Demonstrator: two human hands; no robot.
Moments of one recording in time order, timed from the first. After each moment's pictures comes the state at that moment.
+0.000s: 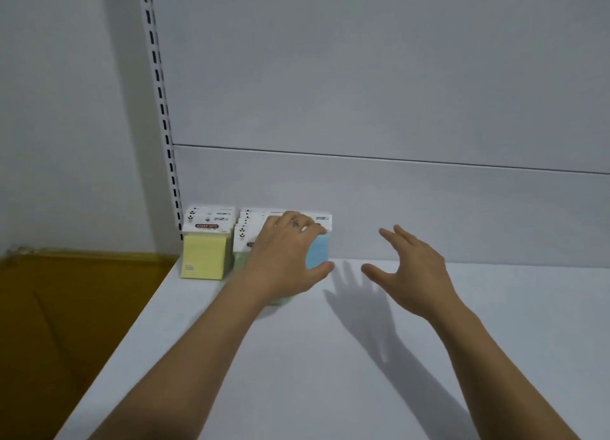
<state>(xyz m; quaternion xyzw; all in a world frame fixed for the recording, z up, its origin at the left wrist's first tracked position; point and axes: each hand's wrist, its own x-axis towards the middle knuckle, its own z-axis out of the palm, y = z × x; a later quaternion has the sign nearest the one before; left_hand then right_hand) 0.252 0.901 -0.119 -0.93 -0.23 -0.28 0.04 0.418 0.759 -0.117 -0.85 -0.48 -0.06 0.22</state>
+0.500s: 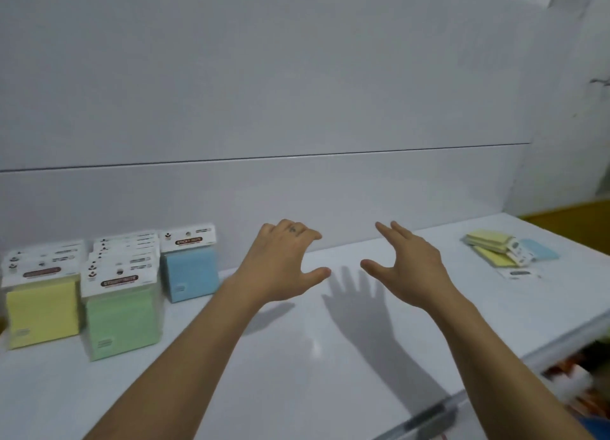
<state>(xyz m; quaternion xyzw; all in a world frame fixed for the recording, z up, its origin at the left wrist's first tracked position) 0.387 0.828 -0.107 -0.98 -0.08 -0.21 -0.01 0.508 0.642 -0.106 -0.92 -0.33 -0.07 0.20</state>
